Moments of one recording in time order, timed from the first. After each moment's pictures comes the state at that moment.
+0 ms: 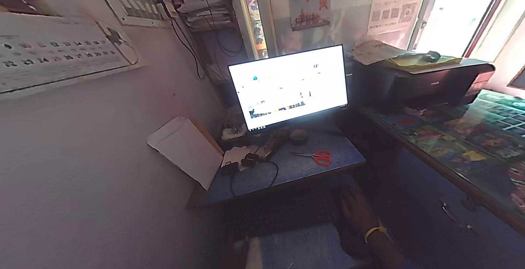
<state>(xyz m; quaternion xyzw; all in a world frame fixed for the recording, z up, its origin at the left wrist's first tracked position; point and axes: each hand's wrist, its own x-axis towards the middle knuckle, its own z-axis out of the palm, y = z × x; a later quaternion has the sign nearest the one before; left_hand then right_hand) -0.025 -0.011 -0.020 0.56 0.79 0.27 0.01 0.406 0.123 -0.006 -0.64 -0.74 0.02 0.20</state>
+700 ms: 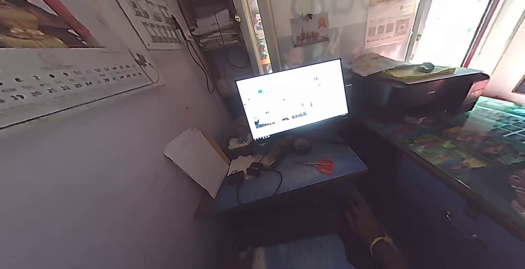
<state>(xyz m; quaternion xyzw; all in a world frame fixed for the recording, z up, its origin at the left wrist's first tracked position) -0.026 -0.012 -0.027 0.57 0.78 0.24 -0.08 0.406 0.119 0.000 -0.66 -0.73 0.08 0.17</state>
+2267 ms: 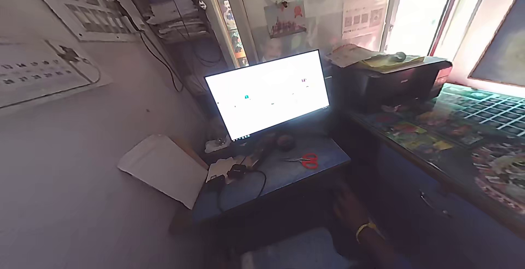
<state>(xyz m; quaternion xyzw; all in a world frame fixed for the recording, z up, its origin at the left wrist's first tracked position) 0.001 0.008 0.010 0.45 0.88 0.15 0.04 0.410 0.120 -0.001 -0.66 -0.73 0.03 0.18</state>
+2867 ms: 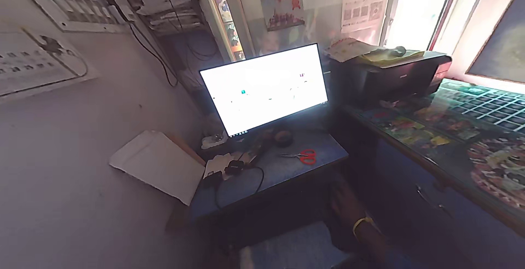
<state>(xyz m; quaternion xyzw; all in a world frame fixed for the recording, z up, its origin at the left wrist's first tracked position) 0.004 0.007 0.009 0.45 0.88 0.16 0.05 0.409 0.118 0.005 -0.66 -0.73 0.06 0.17</state>
